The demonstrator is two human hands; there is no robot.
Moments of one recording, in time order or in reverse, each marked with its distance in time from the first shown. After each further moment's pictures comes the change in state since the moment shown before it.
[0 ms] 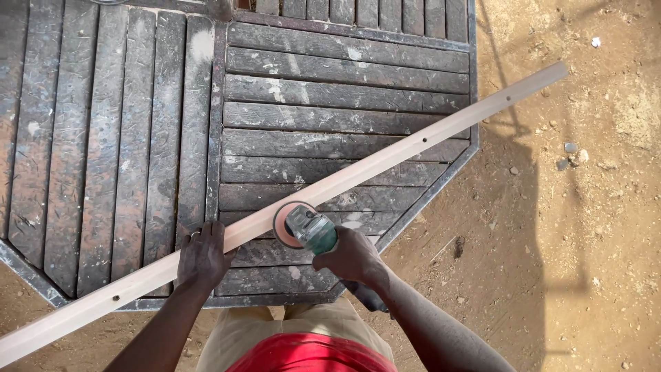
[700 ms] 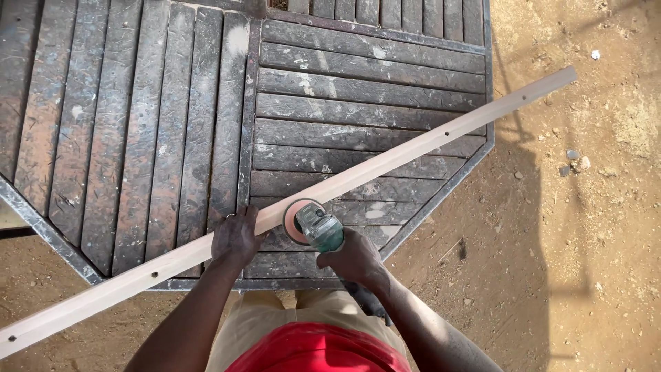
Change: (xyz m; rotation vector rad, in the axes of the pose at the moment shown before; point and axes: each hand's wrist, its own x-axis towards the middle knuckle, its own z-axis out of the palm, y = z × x) left_hand 0.004 -0.006 -0.013 -0.158 -0.187 0.014; right_hand -0.016 -0.020 0.077 0.057 0.093 0.014
